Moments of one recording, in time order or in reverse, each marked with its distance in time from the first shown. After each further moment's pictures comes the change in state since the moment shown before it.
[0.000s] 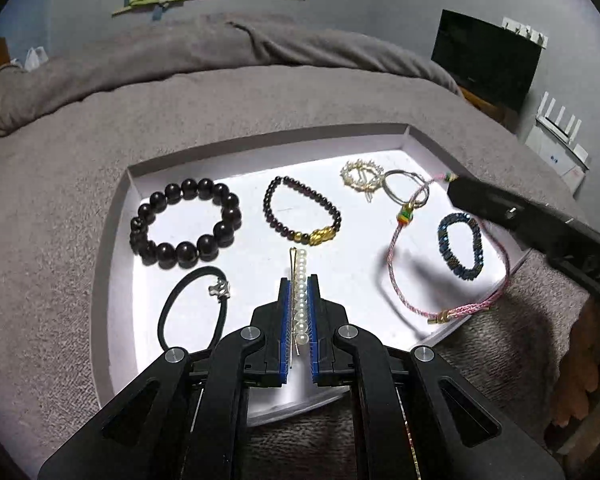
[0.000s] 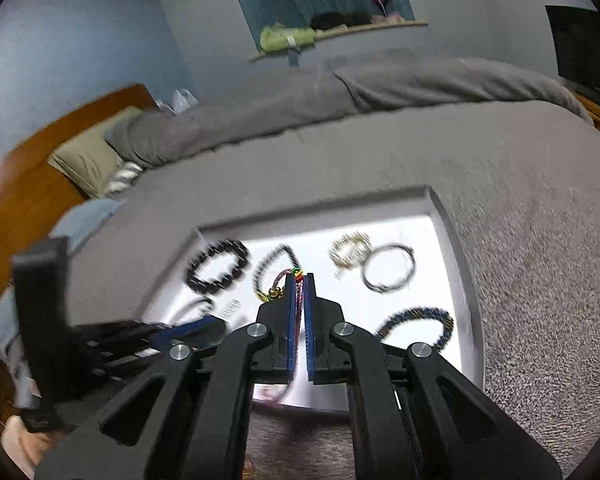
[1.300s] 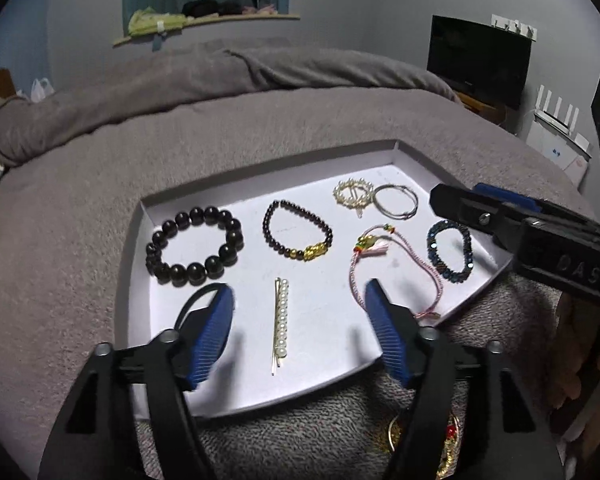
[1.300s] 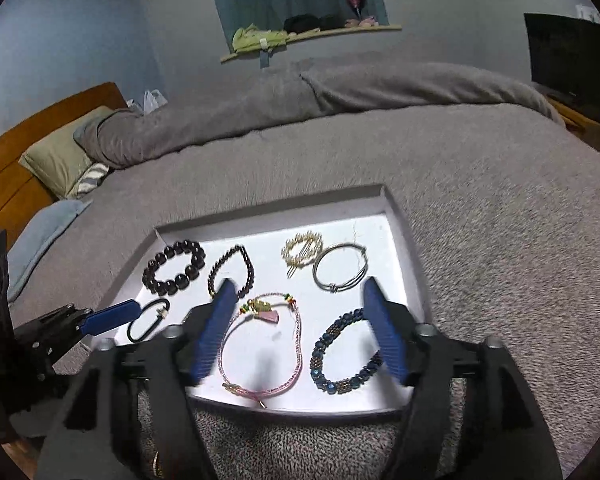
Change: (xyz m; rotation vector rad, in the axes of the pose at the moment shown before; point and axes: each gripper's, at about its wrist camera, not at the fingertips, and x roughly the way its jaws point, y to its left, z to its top) left arm -0.026 -0.018 -0.002 0.071 -0.092 0.065; right arm -0.019 -0.012 -0.003 0.021 -0.071 -0.095
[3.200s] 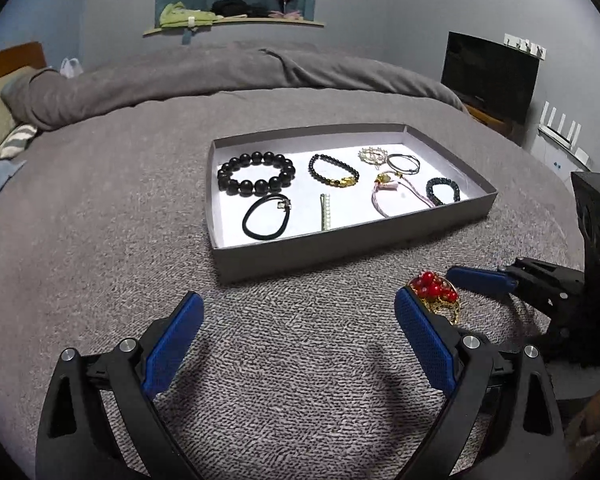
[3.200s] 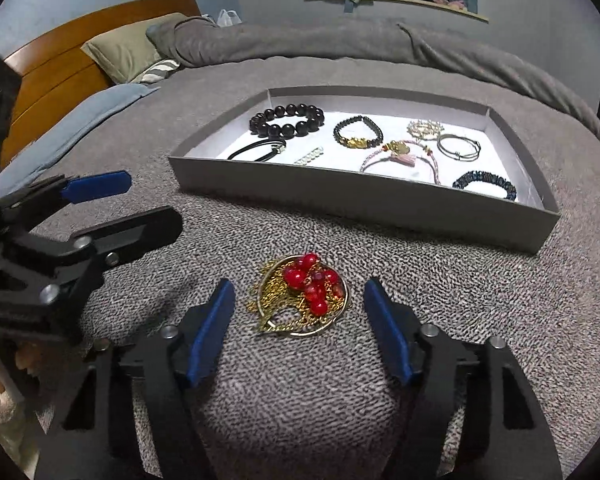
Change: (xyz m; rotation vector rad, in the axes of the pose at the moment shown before) left arm -0.068 0.029 -0.074 -0.085 -0.012 0.019; right arm -0.018 0.074 -0.104 -0.265 0.231 0.123
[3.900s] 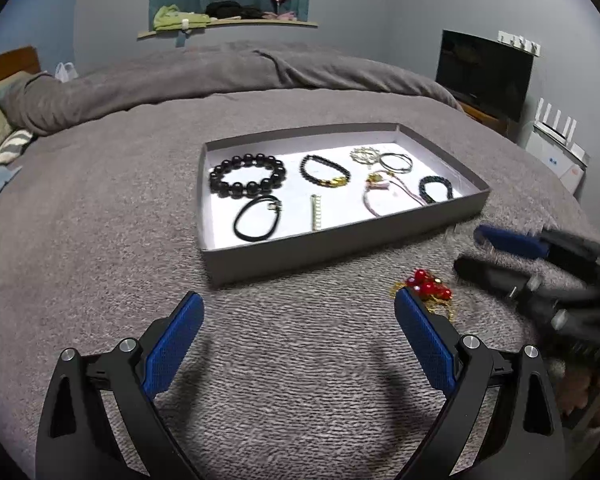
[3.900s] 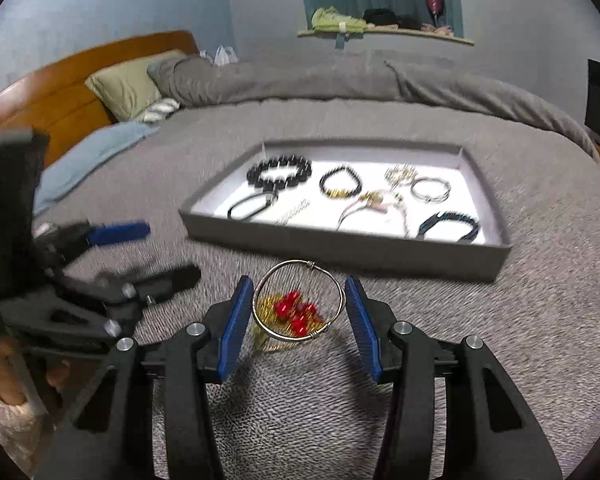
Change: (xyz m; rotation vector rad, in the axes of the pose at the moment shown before) left arm -0.001 -0.007 -0.001 0.024 0.000 -0.020; right arm -0.052 -0.014 0.013 0.030 -0.167 0.006
